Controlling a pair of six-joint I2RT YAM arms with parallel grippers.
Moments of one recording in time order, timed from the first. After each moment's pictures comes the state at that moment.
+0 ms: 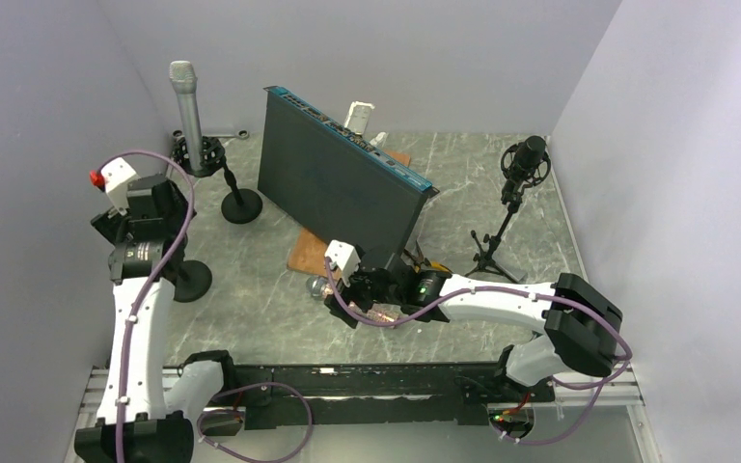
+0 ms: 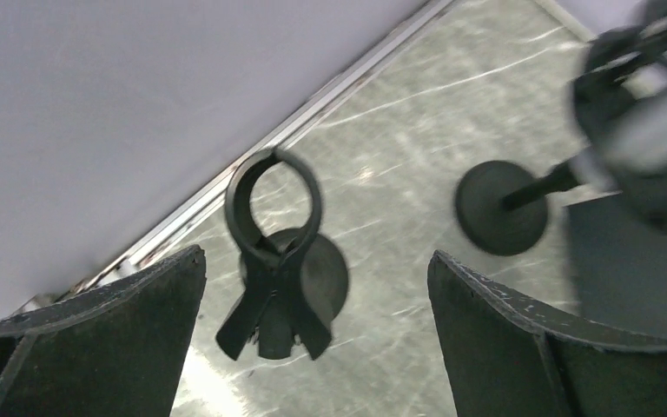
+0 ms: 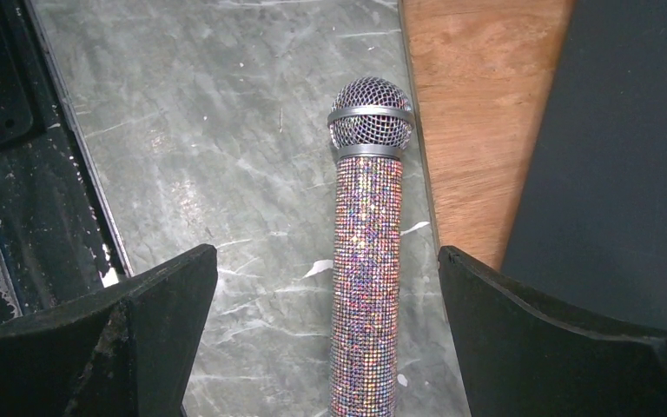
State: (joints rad) left arm 0.11 0.93 1.04 -0.68 -0.63 -0.43; right arm 1.09 1.44 0.81 0.06 -0.07 -0.05
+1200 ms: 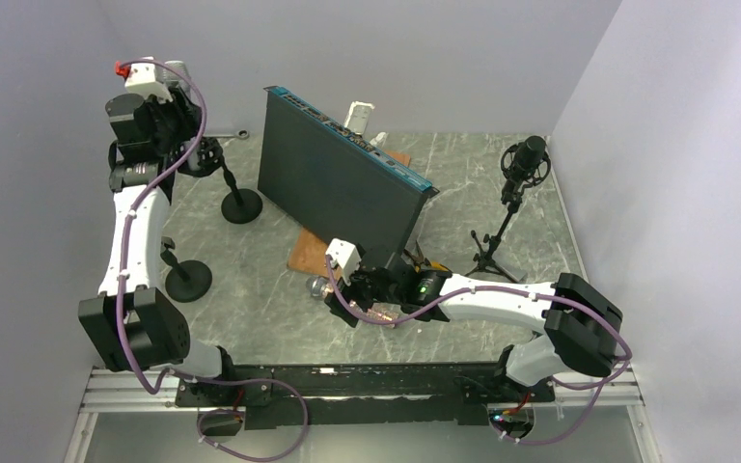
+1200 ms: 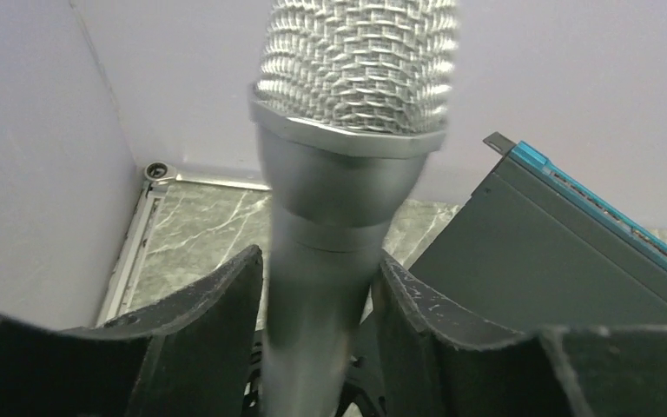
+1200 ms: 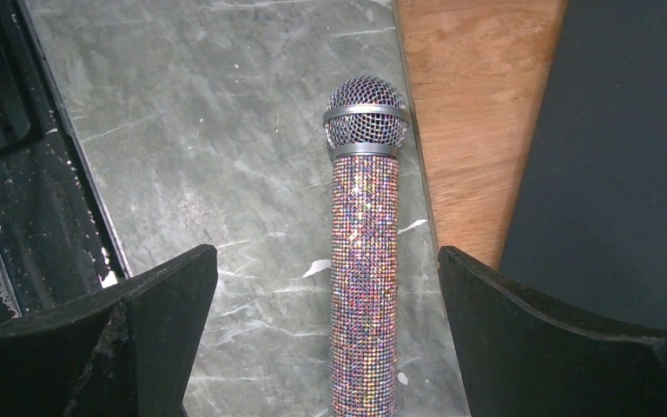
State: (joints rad) left arm 0.20 1.45 1.43 -0.09 0.18 -0.15; right arm 1.08 1.44 0.81 0.06 -0.06 -0.03
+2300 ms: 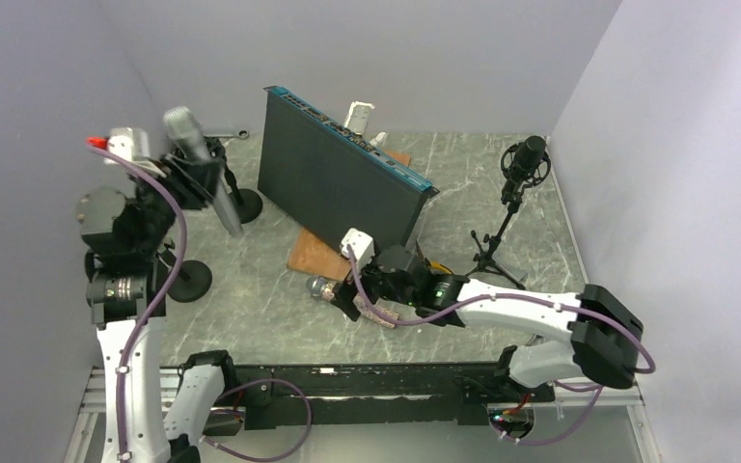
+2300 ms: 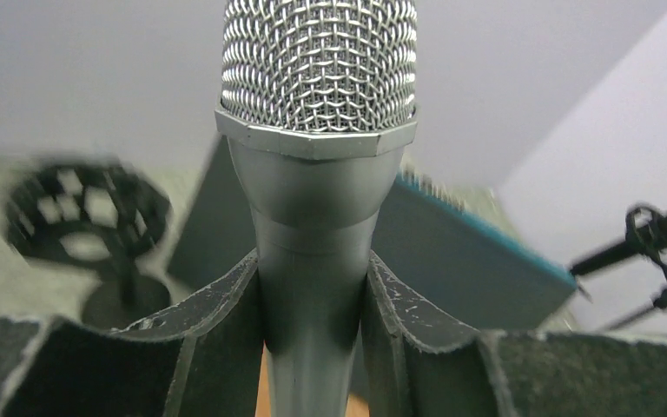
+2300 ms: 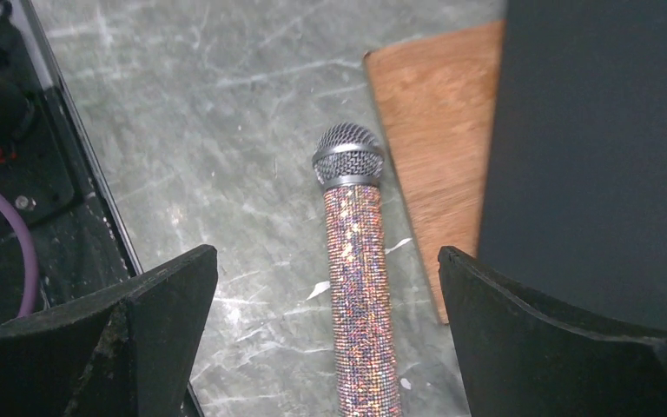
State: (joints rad) left arm 0.14 0.80 1.21 -0.27 0.39 -0.38; right arm 1.08 1.35 0.76 0.13 -0.02 0.05
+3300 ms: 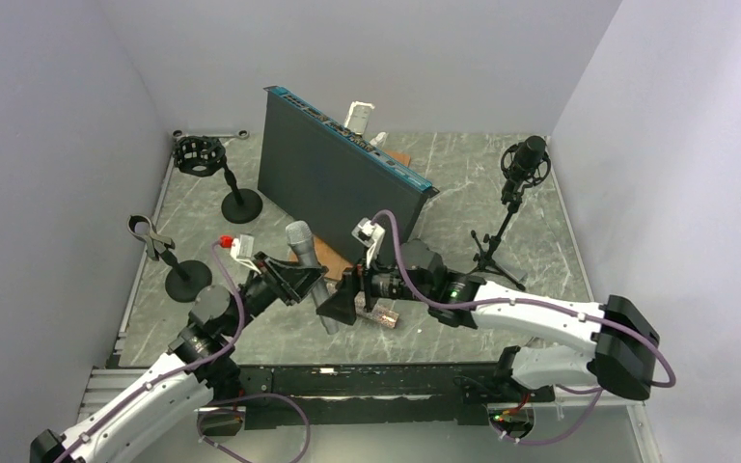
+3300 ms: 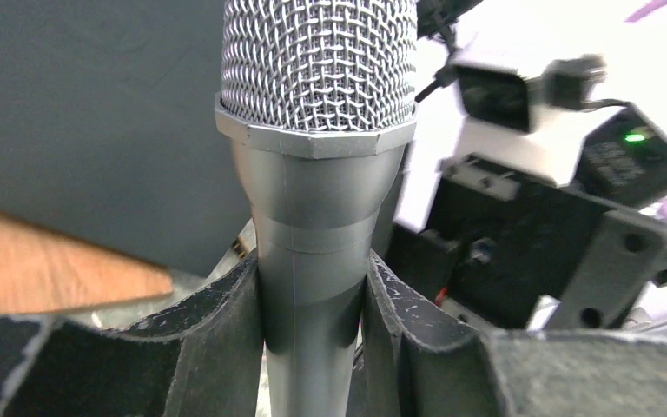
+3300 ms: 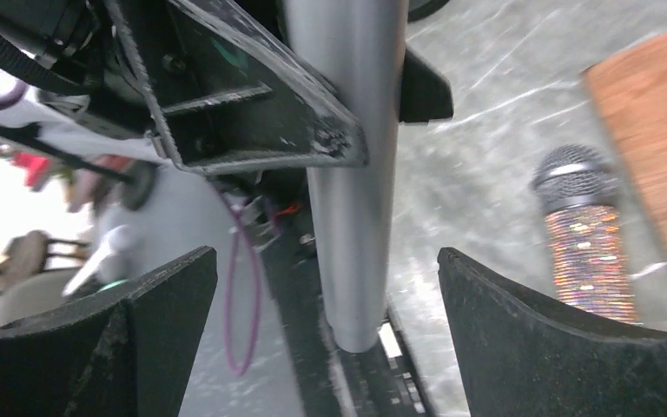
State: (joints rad) left arm -0.69 0.42 0.24 0.28 0.11 -0.82; right arm 1.07 1.18 0.74 0.21 -0.26 0.52
